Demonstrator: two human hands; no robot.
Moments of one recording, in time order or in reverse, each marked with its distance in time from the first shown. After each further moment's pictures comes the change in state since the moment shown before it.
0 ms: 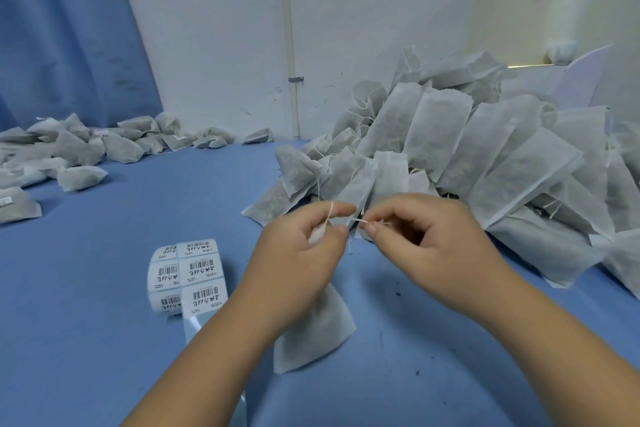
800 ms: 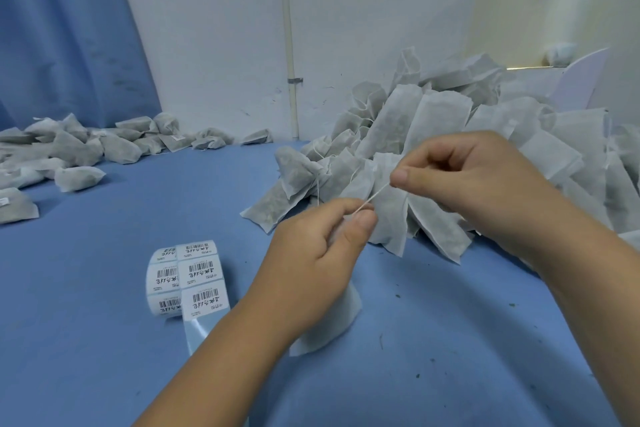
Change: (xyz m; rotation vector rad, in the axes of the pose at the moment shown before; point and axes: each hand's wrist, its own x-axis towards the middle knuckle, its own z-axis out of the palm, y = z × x) left_hand -0.001 0.006 0.006 0.126 -0.009 0.192; right_hand 0.034 -0.018 -0.046 0.225 -0.010 0.228
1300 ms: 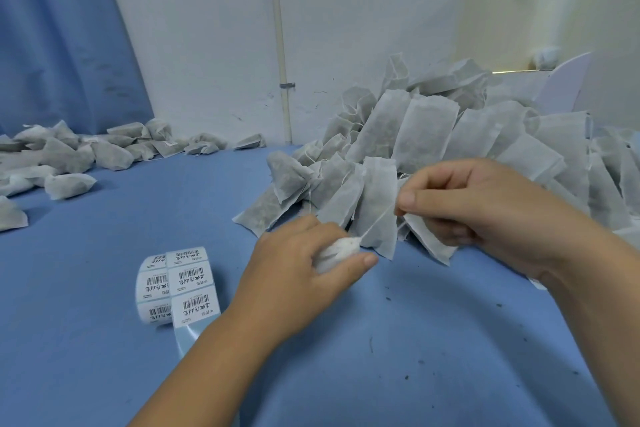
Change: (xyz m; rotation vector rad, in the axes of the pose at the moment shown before) left_hand -0.002 -0.020 0.001 0.335 -0.064 0.026; right_hand -0.013 0.007 -0.018 0.183 -0.229 0.227
